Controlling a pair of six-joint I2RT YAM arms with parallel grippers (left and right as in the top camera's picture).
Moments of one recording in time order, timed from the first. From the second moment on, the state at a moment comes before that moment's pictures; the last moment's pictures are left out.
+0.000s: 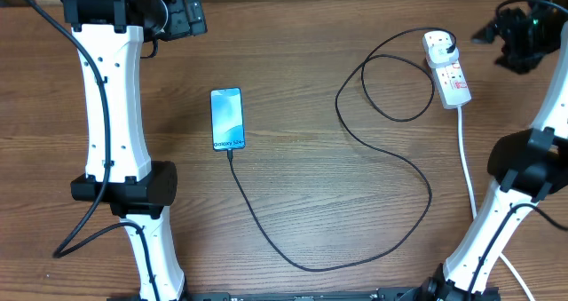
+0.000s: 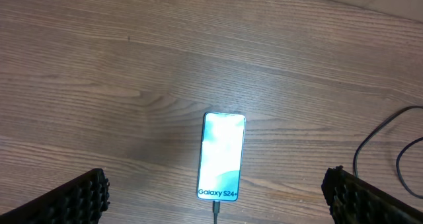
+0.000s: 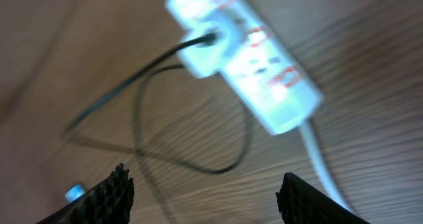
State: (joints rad) left arm -0.07 2.21 2.84 -1.69 -0.02 -0.31; right arm -0.37 2.41 2.72 -1.64 -0.41 0.27
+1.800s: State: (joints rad) left arm -0.07 2.21 2.84 -1.69 -0.02 -0.31; right arm 0.03 0.84 1.52 -0.71 -0.19 0.01
